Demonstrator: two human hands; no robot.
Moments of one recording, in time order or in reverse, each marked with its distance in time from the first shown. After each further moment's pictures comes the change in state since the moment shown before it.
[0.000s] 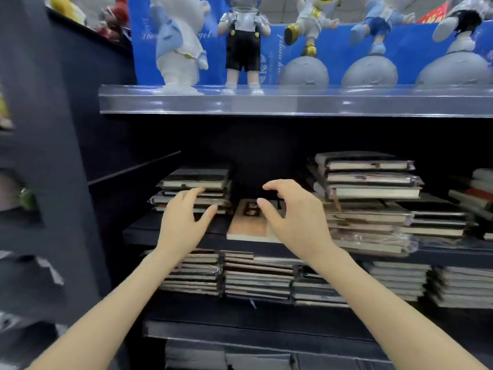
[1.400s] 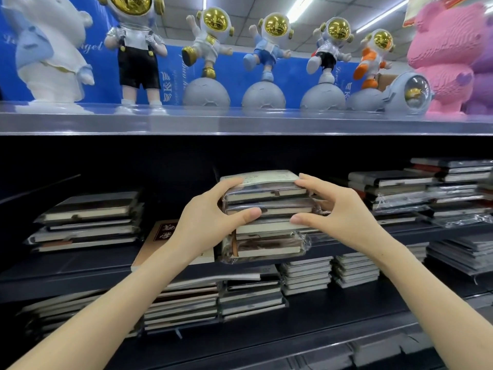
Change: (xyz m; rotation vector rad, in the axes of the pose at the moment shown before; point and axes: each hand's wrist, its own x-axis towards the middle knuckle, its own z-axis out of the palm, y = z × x) left_hand 0.012 0.181 0.037 -0.489 -0.360 0.222; right_hand -0.036 0.095 -0.172 0.056 -0.081 0.246
